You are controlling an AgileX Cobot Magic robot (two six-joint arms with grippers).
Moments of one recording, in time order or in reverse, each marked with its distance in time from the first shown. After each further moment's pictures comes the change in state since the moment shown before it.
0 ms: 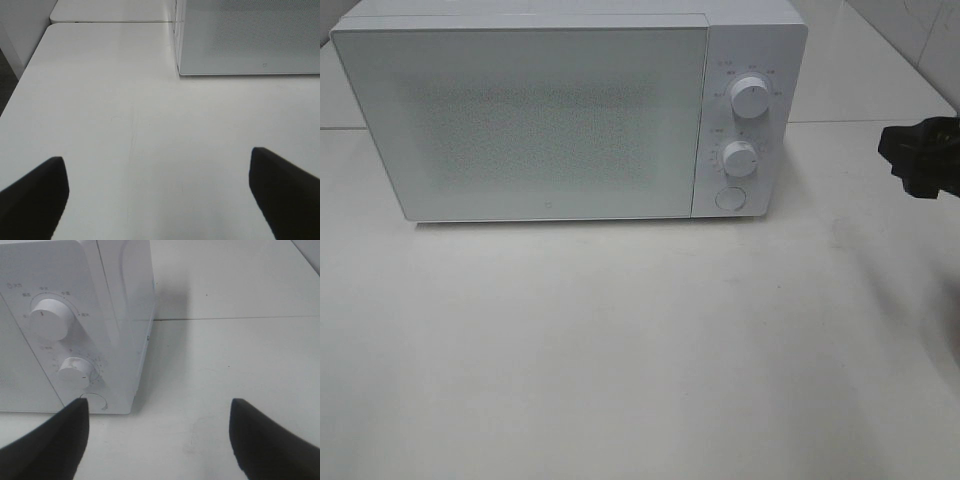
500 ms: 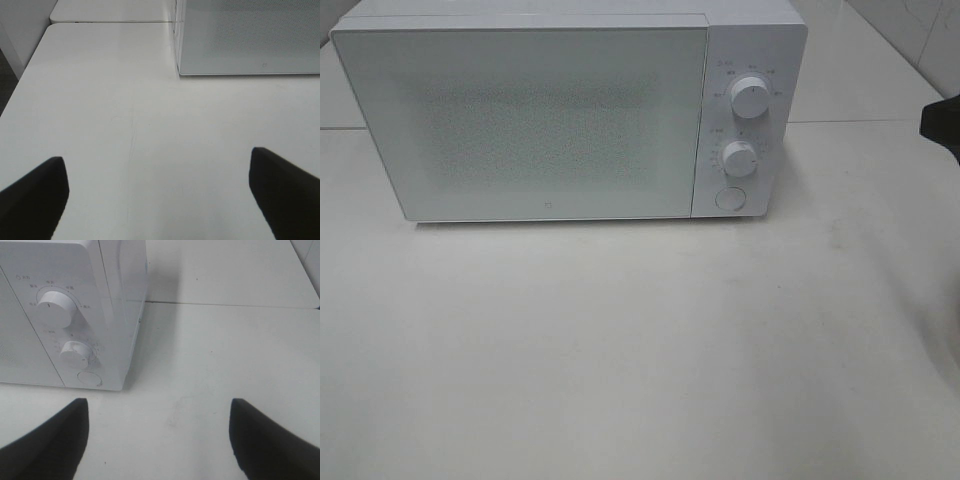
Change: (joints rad) left arm 0.000 0.000 0.000 0.000 0.000 0.000; right arm 0.000 -0.177 -0.177 -0.145 0.475 0.070
